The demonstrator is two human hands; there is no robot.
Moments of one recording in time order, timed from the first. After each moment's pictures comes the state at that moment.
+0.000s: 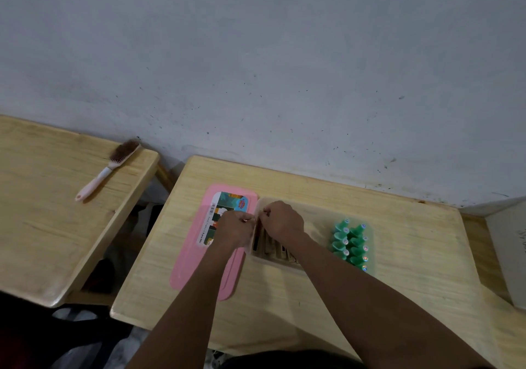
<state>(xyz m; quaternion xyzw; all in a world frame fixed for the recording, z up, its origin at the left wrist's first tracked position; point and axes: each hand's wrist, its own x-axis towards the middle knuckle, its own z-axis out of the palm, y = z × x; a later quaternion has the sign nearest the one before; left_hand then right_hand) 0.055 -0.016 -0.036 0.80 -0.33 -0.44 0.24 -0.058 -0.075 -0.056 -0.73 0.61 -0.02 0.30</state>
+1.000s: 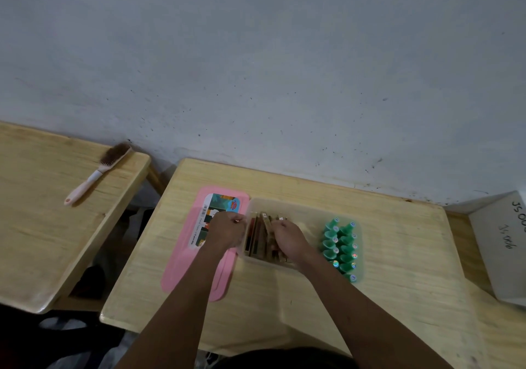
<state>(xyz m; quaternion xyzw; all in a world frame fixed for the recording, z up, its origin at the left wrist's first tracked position) 0.052 -0.014 -0.040 0.79 -0.32 -0.44 0.28 -0.103 -0.040 -0.041 -0.50 0.62 -0.14 0.59</state>
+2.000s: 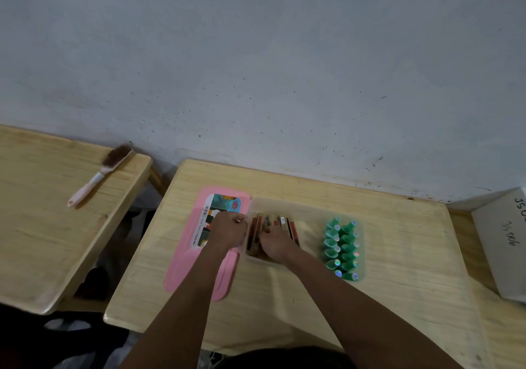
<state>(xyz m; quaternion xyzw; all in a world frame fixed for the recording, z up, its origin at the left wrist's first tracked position) 0.055 -0.015 -0.045 0.80 -0.32 -0.43 0.27 -0.079 -0.037 -0.046 -0.59 0.58 -0.03 0.56</state>
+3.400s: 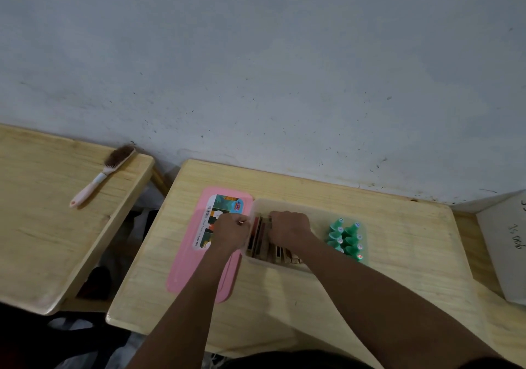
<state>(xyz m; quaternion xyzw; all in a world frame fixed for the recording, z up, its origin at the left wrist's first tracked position) 0.052 -0.015 -0.044 0.80 -0.32 -0.42 0.27 -0.087 -0.075 -0.051 -0.83 0.52 0.13 0.15</state>
